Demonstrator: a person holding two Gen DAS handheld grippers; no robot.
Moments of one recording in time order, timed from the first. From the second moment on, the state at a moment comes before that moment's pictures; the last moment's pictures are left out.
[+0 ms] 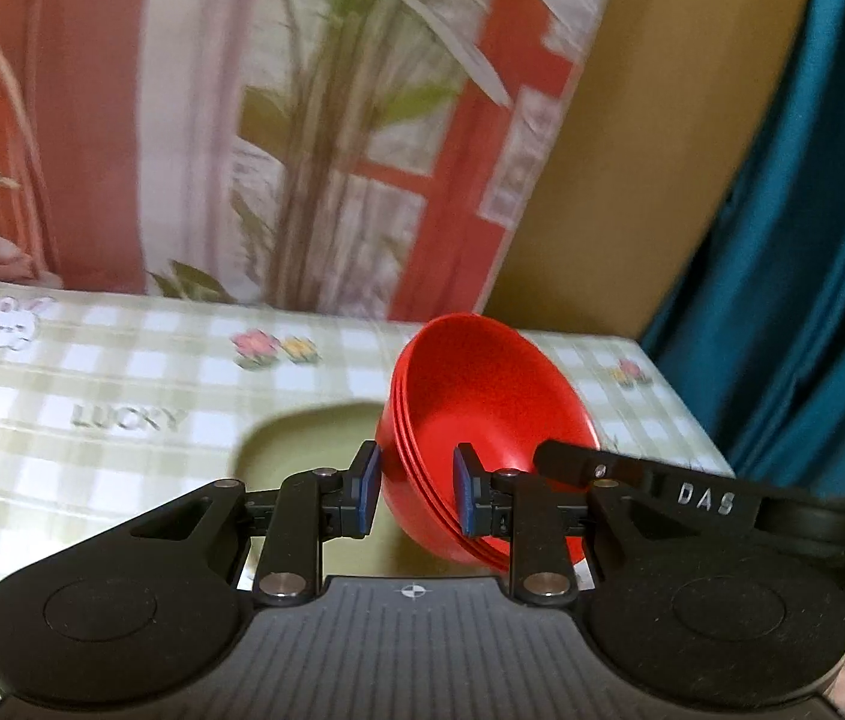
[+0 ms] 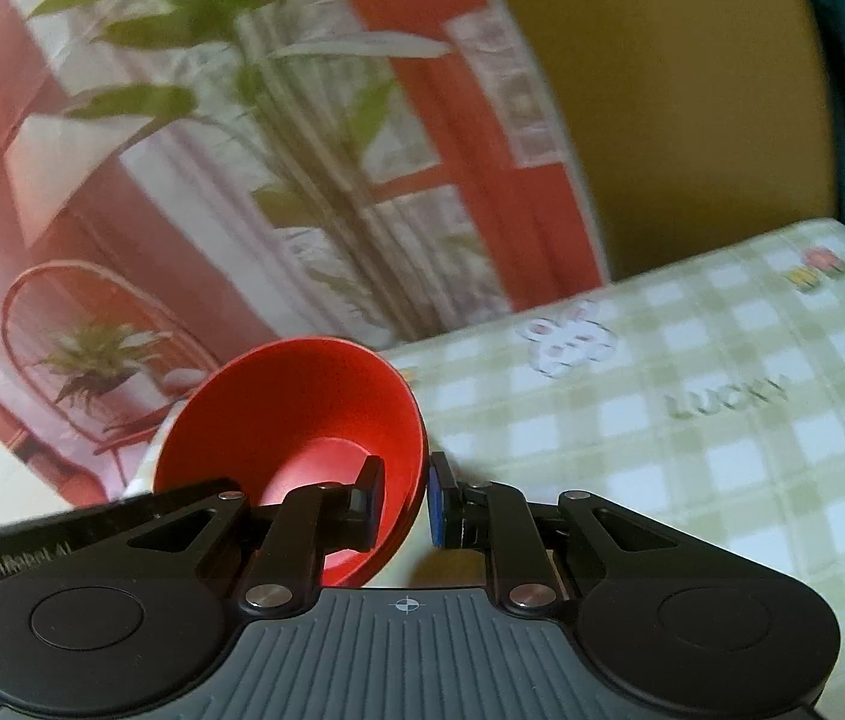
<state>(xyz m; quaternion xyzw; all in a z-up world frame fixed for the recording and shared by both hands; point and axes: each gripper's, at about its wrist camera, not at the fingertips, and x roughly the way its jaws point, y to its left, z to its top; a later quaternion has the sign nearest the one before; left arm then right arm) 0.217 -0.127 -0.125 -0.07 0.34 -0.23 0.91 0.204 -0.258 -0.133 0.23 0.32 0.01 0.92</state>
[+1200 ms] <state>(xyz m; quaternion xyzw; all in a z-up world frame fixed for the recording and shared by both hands) 0.272 -0.097 -0.186 -0.07 0.41 -0.20 0.89 0.263 -0.208 -0.164 0.12 0.36 0.00 0.92</state>
